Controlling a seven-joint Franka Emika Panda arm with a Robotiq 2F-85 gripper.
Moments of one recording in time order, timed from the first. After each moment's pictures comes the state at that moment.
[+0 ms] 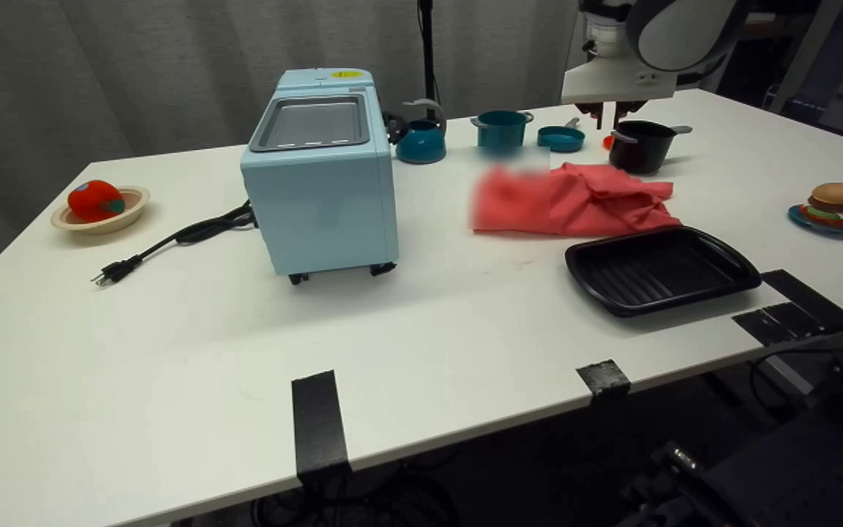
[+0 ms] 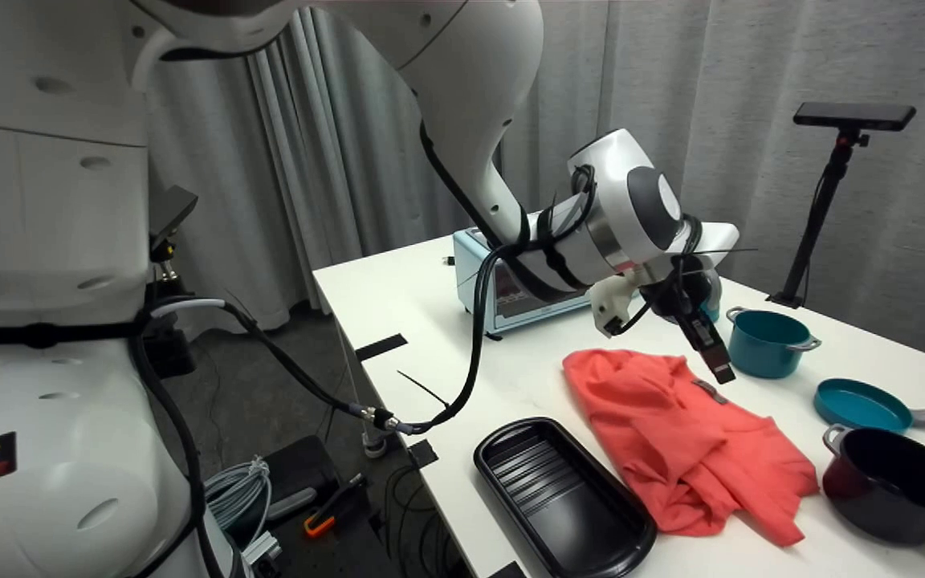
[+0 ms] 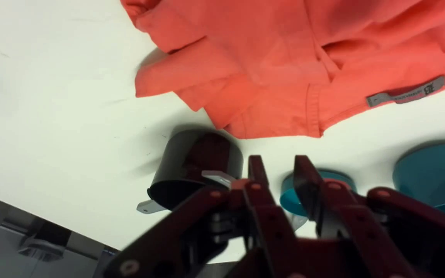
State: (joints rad) arm 0.08 0.34 -0.27 -2.08 -0.83 2.69 1.33
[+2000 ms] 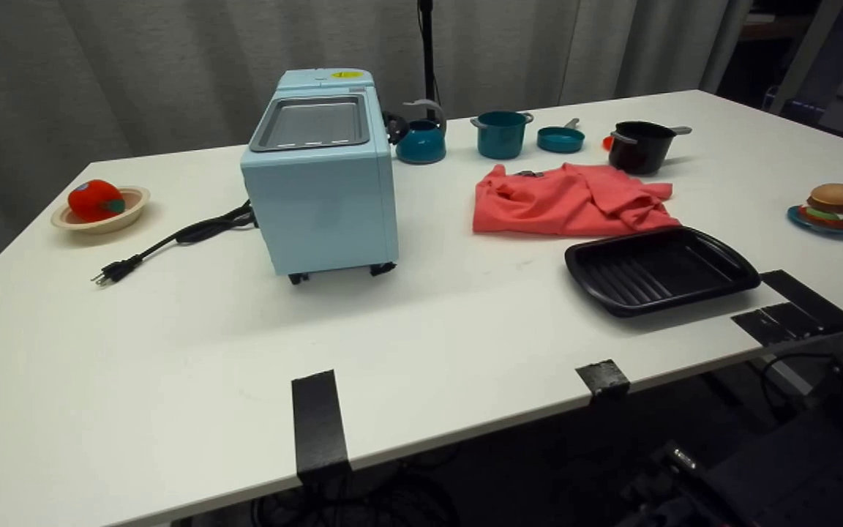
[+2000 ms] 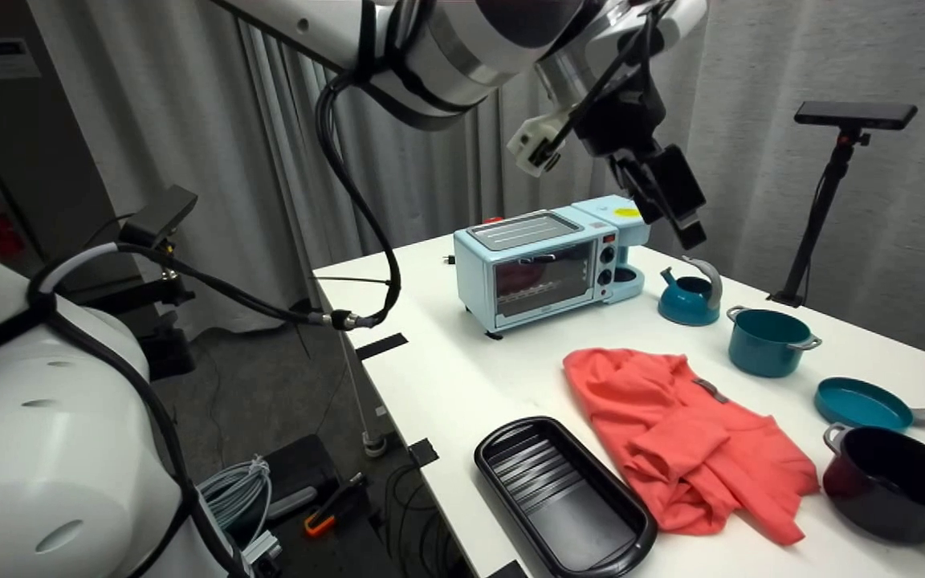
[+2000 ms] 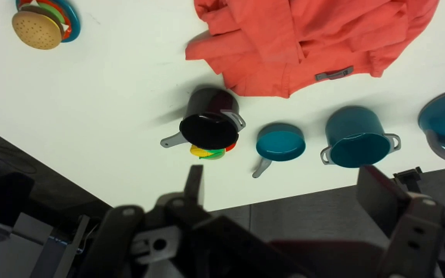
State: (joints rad) arm -0.04 -0.33 -0.09 -2.36 -0.51 2.43 0.80
